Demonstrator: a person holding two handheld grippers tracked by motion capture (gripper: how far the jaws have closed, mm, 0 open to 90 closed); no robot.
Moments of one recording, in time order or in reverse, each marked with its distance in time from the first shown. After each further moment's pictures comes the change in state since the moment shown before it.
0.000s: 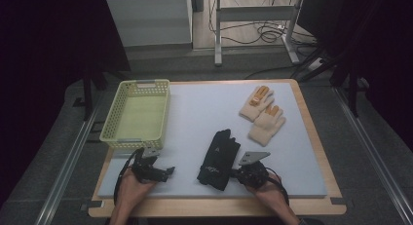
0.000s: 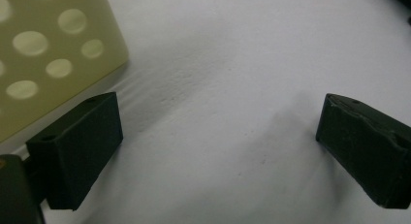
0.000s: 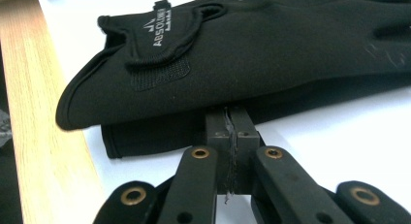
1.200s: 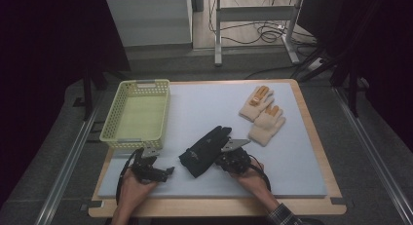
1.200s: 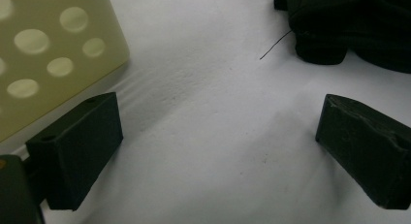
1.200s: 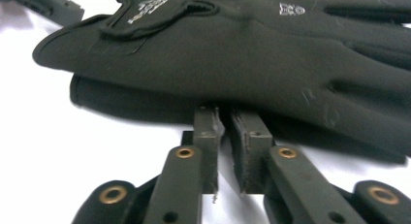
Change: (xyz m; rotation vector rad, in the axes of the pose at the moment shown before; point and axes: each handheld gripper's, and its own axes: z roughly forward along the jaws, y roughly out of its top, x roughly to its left) left arm 0.000 -0.001 0.001 -0.005 -0.001 -0.009; right arm -0.010 0.037 0.039 -0.006 -0.058 -0.009
